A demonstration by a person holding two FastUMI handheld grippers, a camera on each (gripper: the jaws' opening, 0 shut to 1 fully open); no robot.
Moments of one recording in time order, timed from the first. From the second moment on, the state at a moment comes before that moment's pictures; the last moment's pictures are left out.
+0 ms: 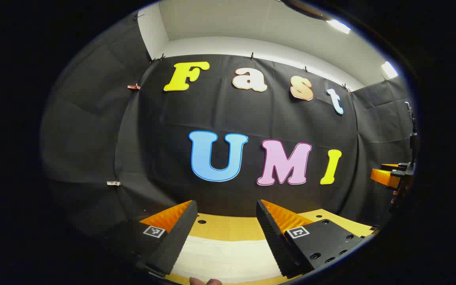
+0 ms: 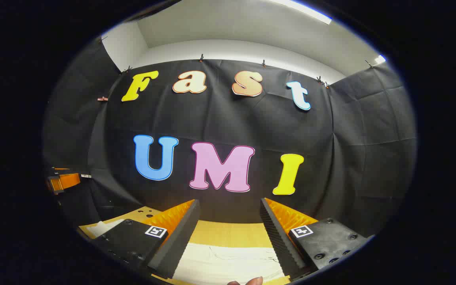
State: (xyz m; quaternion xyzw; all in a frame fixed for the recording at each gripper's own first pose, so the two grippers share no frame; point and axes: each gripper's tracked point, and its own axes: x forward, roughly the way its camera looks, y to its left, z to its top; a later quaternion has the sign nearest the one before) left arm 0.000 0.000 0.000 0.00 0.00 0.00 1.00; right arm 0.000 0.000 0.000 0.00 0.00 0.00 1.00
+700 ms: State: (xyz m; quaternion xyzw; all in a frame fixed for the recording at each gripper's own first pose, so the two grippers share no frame) left arm 0.003 0.005 -0.035 0.04 0.03 -0.03 1.00; right arm -0.003 -0.006 -0.026 -0.04 0.03 -0.01 1.00
